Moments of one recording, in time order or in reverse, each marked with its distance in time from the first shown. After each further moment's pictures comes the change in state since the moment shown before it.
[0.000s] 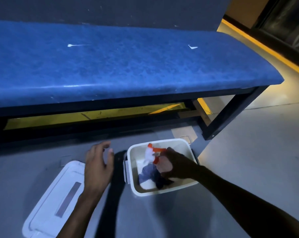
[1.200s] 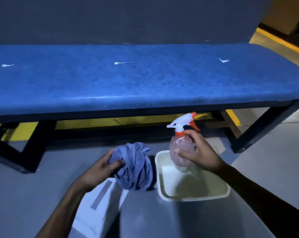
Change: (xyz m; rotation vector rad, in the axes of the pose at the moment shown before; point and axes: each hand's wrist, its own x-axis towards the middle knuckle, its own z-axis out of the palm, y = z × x) left_hand 0.018 -0.008 -0.122 -0.624 -0.626 -0.378; right_hand -0.010 -0.083 -0.073 0.443 0.393 -0.134
